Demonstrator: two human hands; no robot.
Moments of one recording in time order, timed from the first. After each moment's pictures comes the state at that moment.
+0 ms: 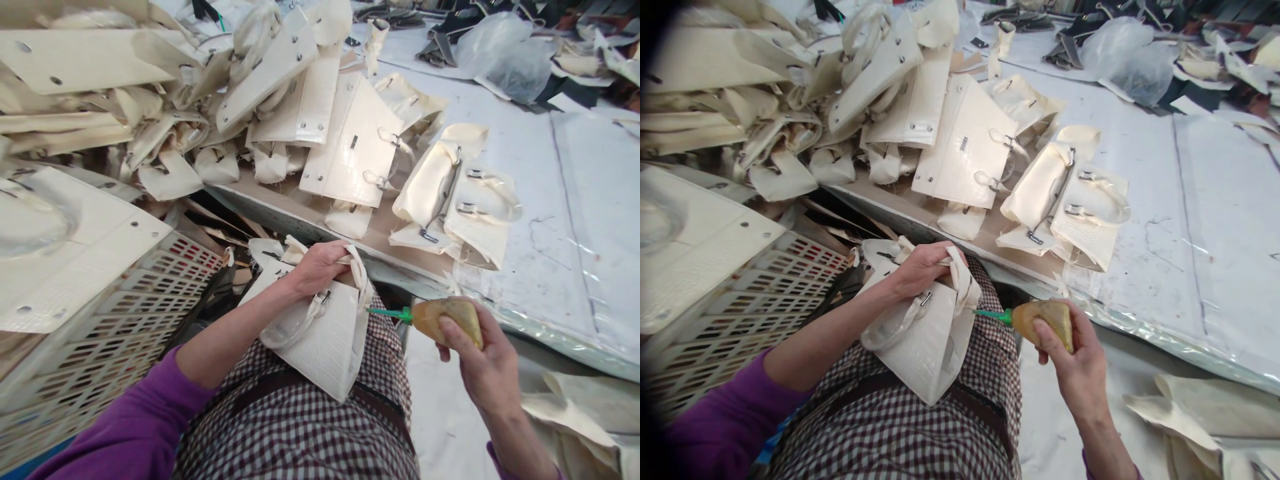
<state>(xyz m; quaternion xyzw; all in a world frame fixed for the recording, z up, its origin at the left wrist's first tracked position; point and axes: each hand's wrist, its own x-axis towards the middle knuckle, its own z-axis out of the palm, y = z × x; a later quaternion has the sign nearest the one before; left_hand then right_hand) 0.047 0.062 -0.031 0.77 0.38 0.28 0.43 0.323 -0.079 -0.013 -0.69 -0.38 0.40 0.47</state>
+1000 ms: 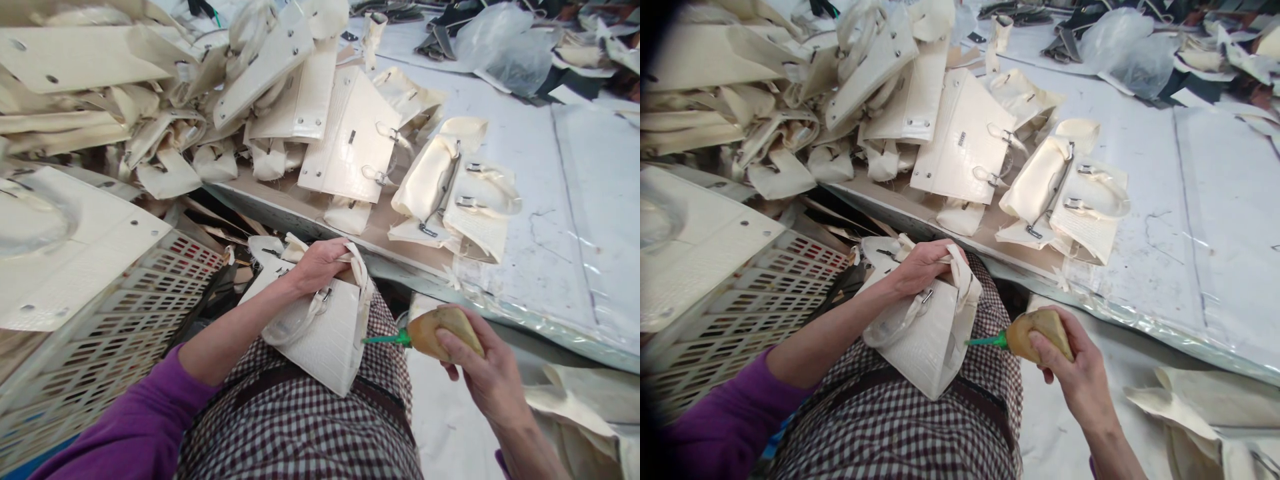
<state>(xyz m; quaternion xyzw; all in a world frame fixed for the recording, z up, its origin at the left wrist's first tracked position) 0.049 0.060 -0.036 0.77 0.37 0.28 0.44 0.326 -0.098 -0.013 -0.68 -0.35 0.47 0.44</state>
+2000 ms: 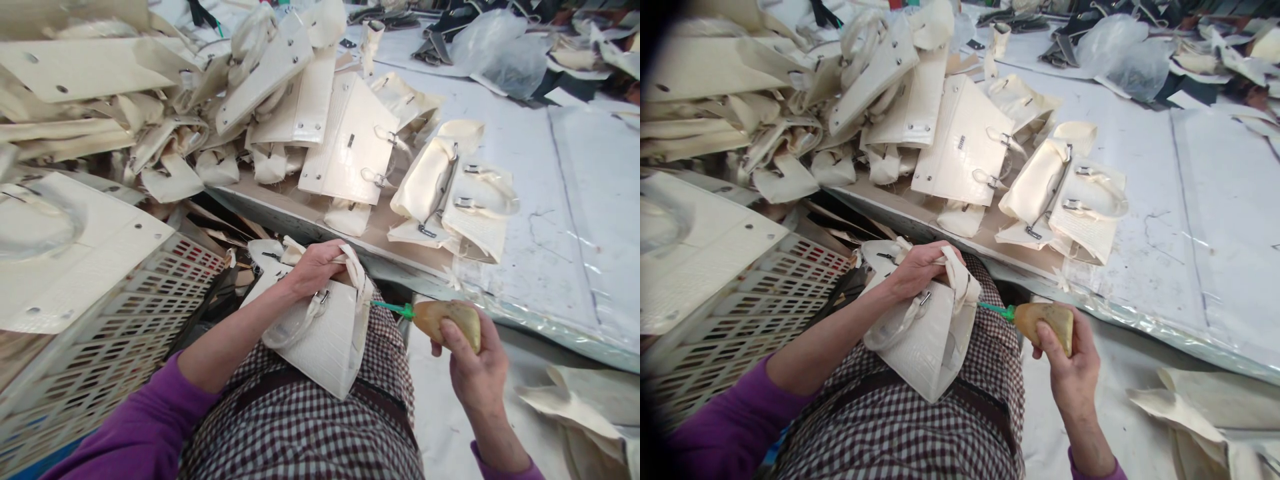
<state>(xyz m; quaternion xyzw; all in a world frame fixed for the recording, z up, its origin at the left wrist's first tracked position) 0.045 0.053 -0.038 0.72 0.37 0.33 0.48 0.319 -0.101 -0.049 -0.66 -0.35 0.37 0.55</state>
